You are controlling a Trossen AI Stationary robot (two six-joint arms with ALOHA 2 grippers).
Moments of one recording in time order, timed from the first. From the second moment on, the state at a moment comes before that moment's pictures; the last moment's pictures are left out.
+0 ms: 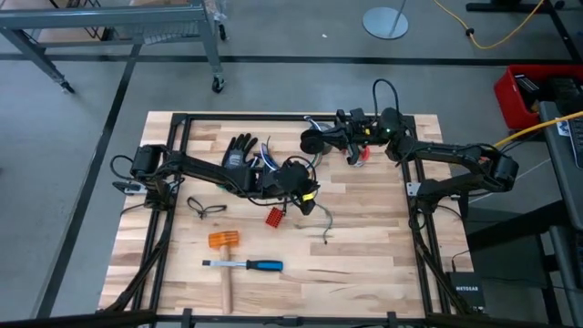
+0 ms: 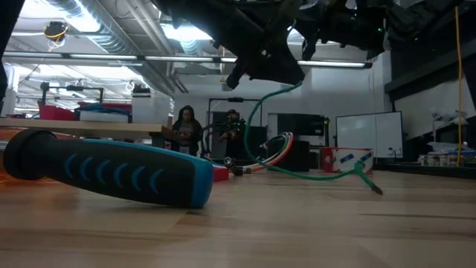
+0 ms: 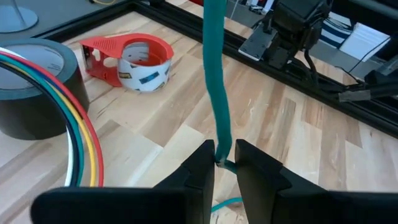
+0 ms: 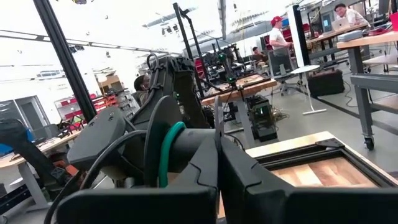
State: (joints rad) left arm -0.06 1.83 1.24 0.11 -0.35 -0.45; right arm -0.53 1.27 0.67 0.84 -0.65 0.42
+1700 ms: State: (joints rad) left arm 0.07 1.76 1.24 -0.06 -0.28 -0.73; right arm -0.54 1.16 0.67 -0.17 -0.41 -0.09
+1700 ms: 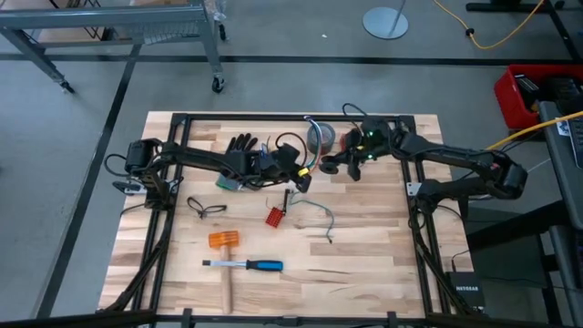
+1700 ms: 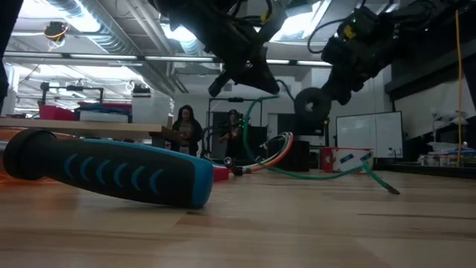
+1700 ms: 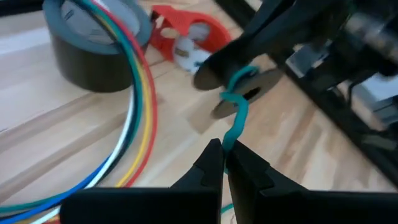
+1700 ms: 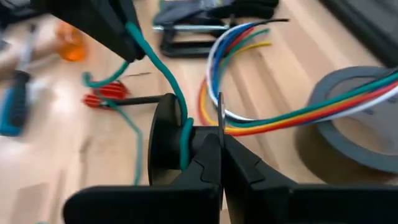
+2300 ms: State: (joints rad) left arm 0.06 1.79 1.24 0.24 -0.24 -0.79; right arm -0.33 1.17 0.67 0.13 0.02 0.01
